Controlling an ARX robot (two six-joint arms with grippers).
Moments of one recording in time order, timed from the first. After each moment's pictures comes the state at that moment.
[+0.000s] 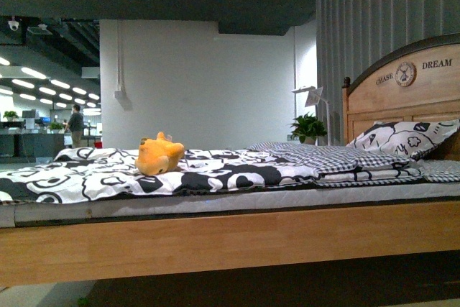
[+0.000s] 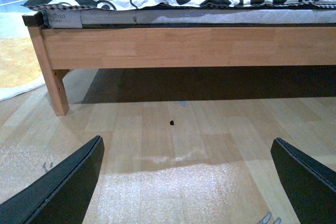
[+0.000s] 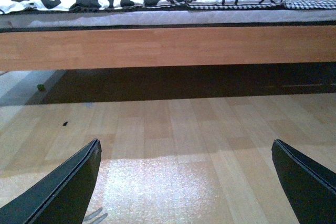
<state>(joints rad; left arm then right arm) 0.00 0.00 0.01 0.00 0.00 0.00 0.00 0.00 0.01 0.00 0.00 0.00</state>
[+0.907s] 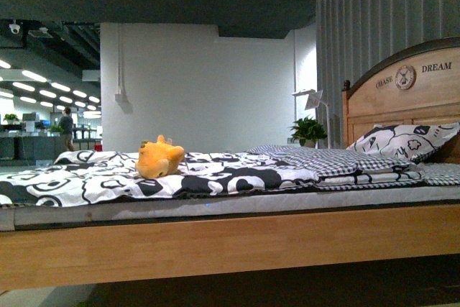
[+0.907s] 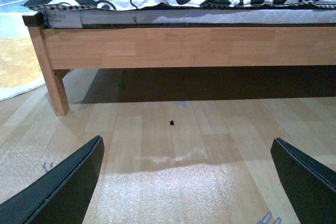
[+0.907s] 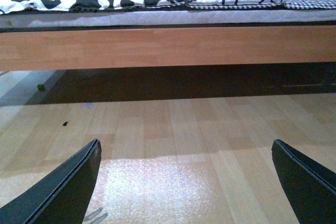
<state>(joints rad) 0.00 0.00 0.01 0.00 0.00 0.00 0.00 0.00 0.01 0.00 0.00 0.00</state>
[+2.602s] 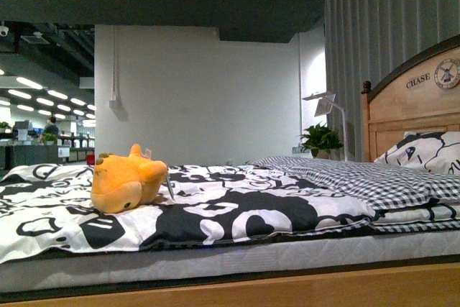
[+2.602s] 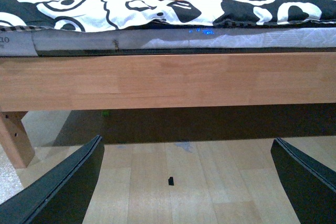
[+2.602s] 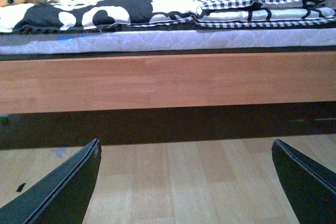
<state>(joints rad) 0.00 0.00 0.01 0.00 0.00 0.00 0.00 0.00 0.01 0.00 0.00 0.00</state>
